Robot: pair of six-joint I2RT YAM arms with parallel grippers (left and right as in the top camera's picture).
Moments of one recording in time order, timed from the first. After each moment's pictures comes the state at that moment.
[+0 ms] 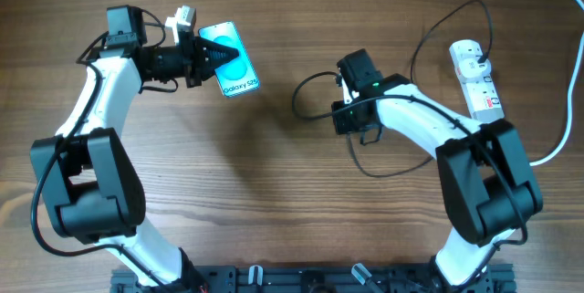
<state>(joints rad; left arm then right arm) 0.14 1.89 1.34 -0.63 1.35 -0.36 0.42 1.90 1.13 -0.58 -0.10 0.24</state>
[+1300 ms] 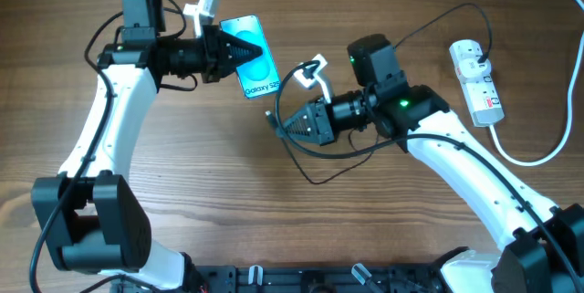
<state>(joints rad) 0.00 1.71 1.34 -0.60 1.22 -0.48 0.49 1.53 1.12 -0.42 -1.09 0.26</state>
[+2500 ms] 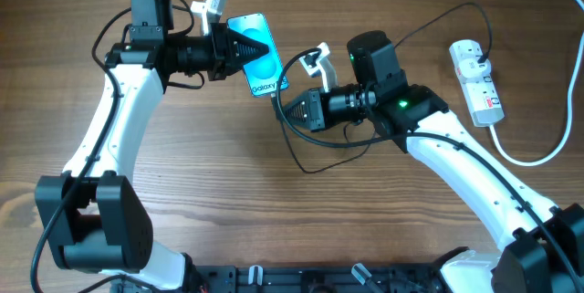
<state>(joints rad) -0.03 1.71 1.34 -0.54 1.19 -0.53 0.49 1.53 1.12 -0.34 -0.90 0.45</state>
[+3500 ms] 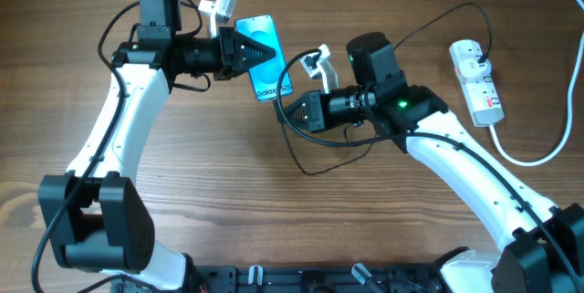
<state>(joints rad) -0.06 1.71 1.35 -0.58 1.17 -0.41 0.49 1.53 1.11 -0.36 -0.88 0.47</state>
